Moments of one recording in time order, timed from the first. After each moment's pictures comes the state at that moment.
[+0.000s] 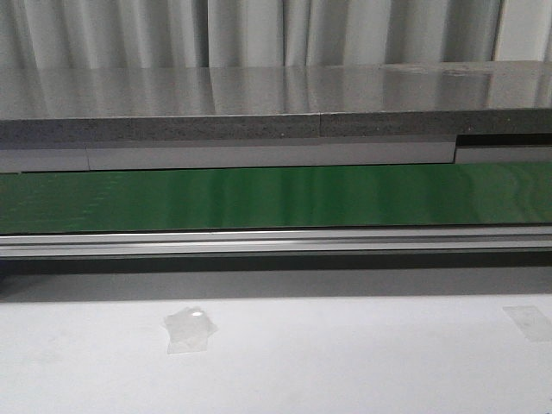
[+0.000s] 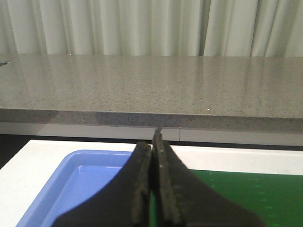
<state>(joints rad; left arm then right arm) 0.10 0.44 -0.35 -0.11 0.05 0.10 0.09 -0.01 0.03 0.09 0.08 -0.10</state>
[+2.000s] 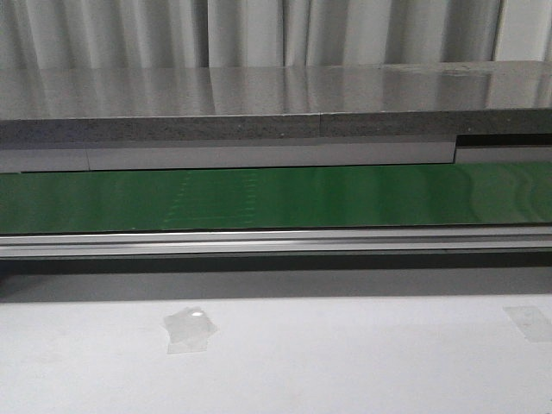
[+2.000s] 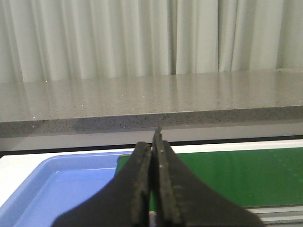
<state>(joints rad) -0.01 0.00 0.00 0.06 -0.01 -0.04 0.09 -0.01 0.03 0.09 0.08 -0.10</state>
